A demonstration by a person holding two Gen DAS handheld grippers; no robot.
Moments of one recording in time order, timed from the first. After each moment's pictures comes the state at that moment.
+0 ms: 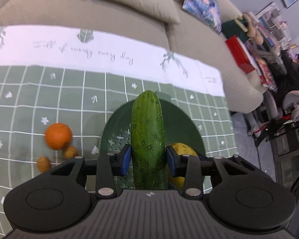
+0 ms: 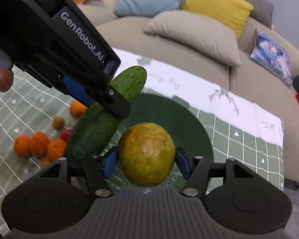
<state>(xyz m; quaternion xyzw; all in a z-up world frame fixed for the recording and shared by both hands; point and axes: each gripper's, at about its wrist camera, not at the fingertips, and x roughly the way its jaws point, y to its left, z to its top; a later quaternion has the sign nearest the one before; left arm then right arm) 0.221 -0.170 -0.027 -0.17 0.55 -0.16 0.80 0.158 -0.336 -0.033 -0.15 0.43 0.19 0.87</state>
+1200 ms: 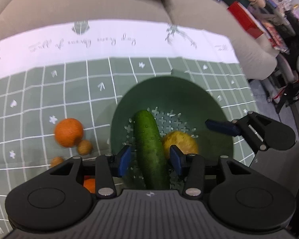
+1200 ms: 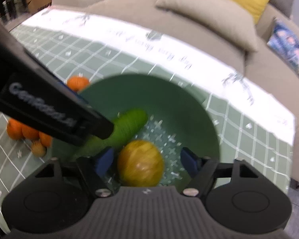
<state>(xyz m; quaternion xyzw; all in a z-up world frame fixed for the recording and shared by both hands) 0.209 -0.178 -0.029 -0.06 0.57 -0.17 0.80 0.208 -0.323 -0.043 -0.18 0.48 0.21 0.83</state>
